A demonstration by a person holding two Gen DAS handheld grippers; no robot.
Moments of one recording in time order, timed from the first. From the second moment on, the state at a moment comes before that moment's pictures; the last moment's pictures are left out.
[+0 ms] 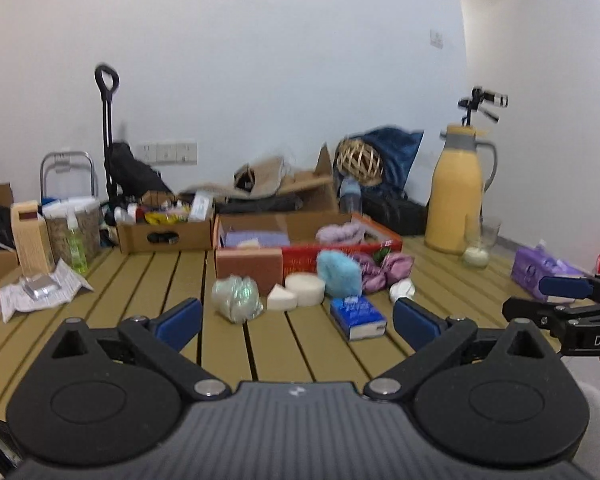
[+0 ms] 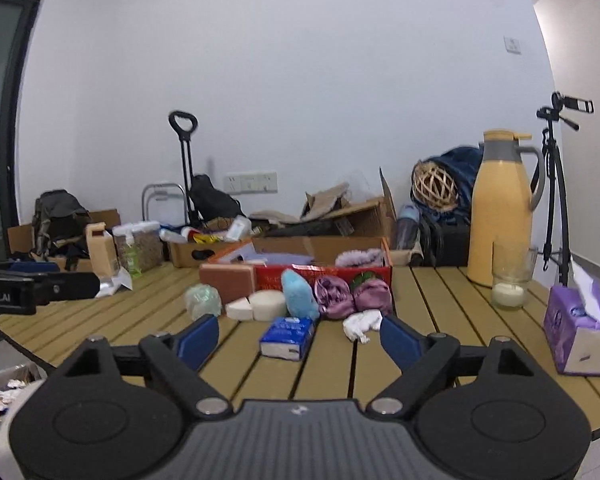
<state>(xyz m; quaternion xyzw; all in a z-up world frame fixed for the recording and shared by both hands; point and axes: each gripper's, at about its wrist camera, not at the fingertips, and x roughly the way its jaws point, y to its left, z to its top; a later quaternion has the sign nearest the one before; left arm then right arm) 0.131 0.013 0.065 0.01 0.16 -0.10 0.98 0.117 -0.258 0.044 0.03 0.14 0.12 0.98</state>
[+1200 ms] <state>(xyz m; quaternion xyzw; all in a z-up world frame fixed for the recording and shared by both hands) 0.365 0.000 0.010 -0.03 0.25 -0.13 0.96 0.402 -0.194 -0.010 0.02 0.25 0.20 0.95</state>
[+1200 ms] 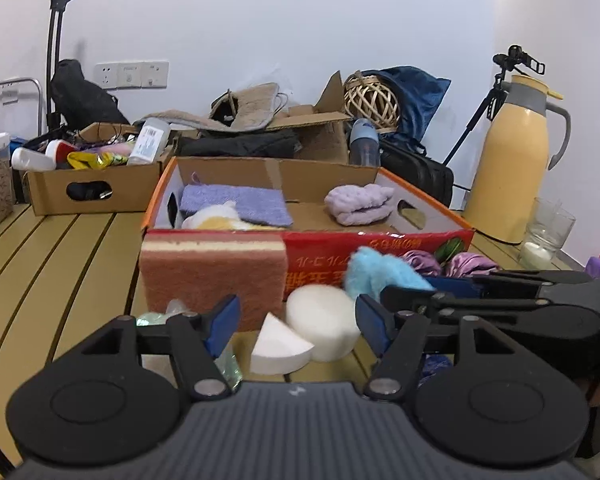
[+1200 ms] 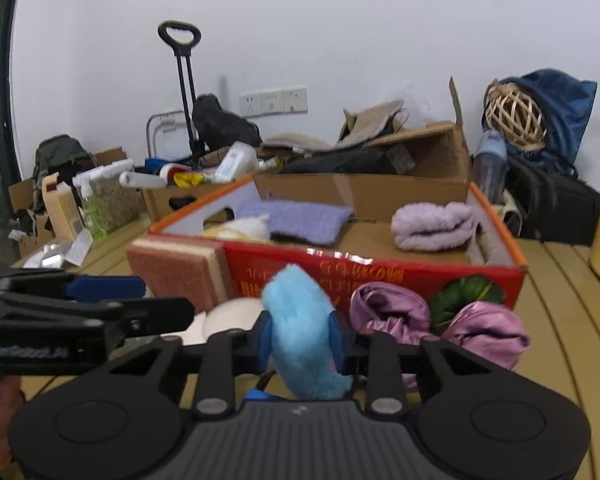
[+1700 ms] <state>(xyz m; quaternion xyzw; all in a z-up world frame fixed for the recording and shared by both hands) 0.362 -0.016 0.001 -0.10 0.30 -0.23 0.92 0.380 -0.291 -0.030 0.31 0.33 0.23 0.86</state>
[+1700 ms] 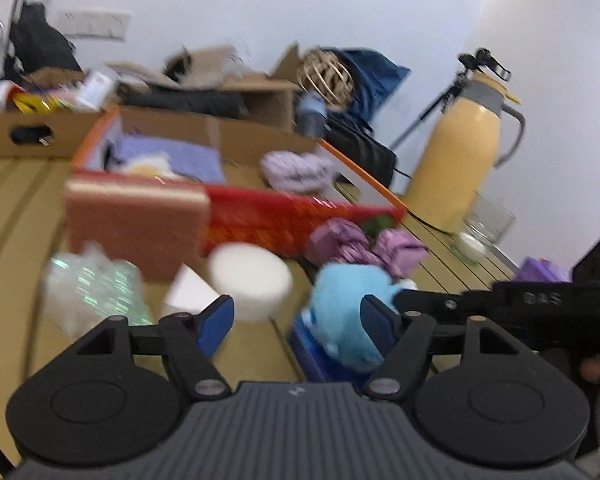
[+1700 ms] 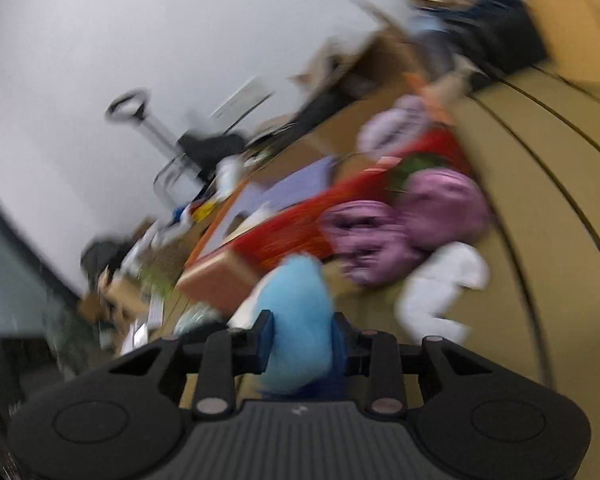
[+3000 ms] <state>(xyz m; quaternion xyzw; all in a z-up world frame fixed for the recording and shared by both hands) 0.658 -0.025 0.024 -0.14 0.44 -0.14 0.88 0.678 -0.239 0.006 0.21 0.42 0.17 0.87</state>
